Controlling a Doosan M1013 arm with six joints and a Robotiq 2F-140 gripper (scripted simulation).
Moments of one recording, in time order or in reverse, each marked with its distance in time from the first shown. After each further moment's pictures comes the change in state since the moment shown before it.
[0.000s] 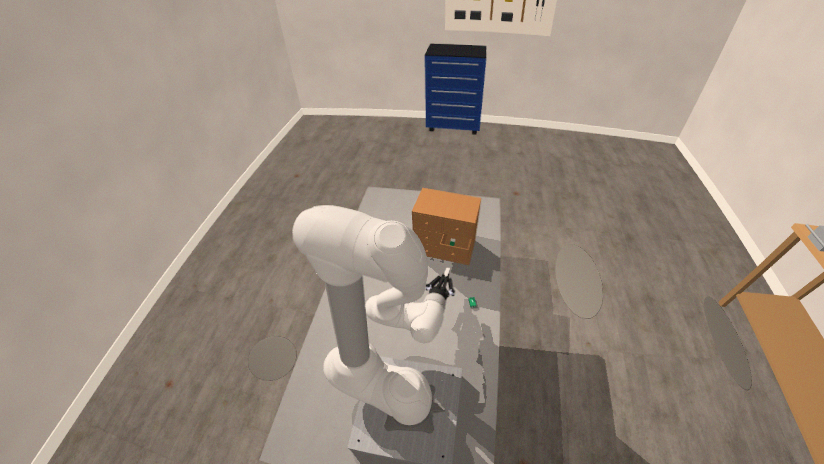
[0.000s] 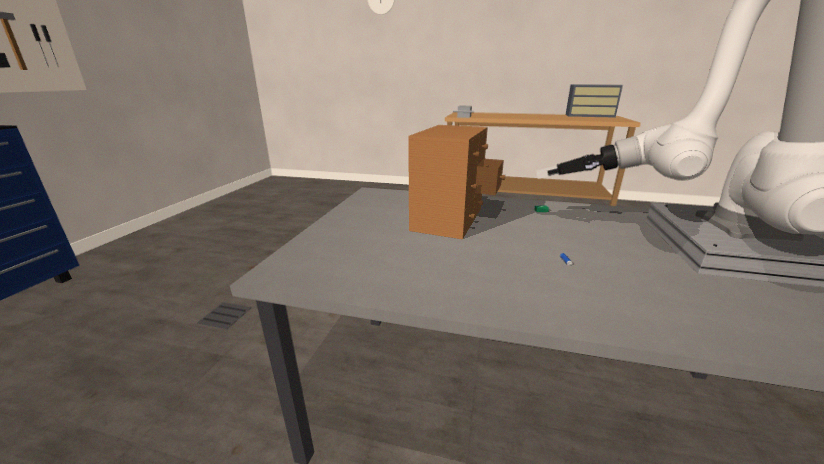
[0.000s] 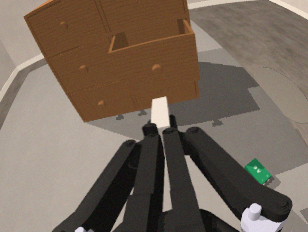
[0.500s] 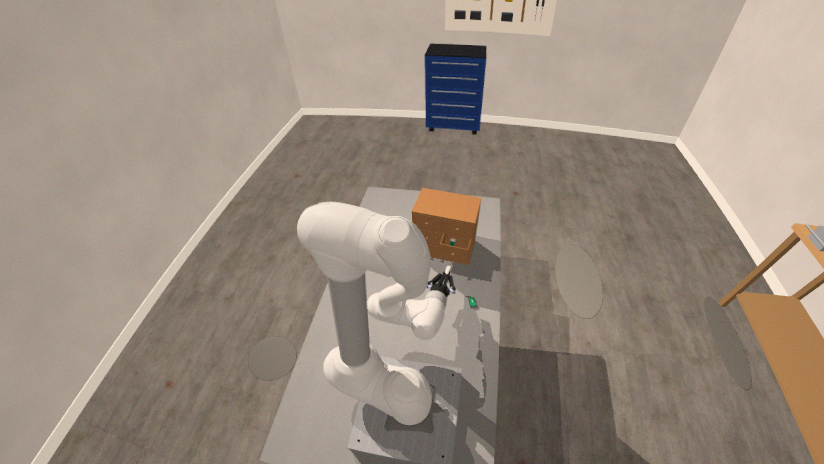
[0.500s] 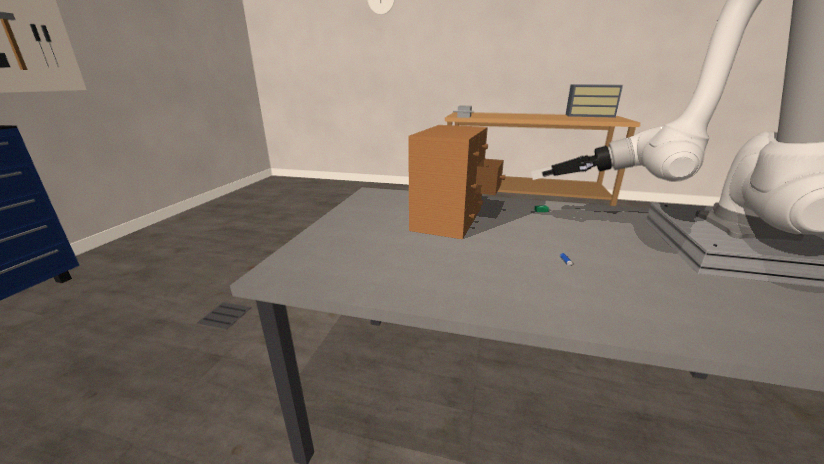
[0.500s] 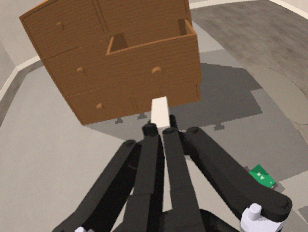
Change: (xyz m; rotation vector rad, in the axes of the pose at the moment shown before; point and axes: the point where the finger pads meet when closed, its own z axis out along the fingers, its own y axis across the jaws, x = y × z) arm 0.001 0.000 0.017 0.000 0.000 0.000
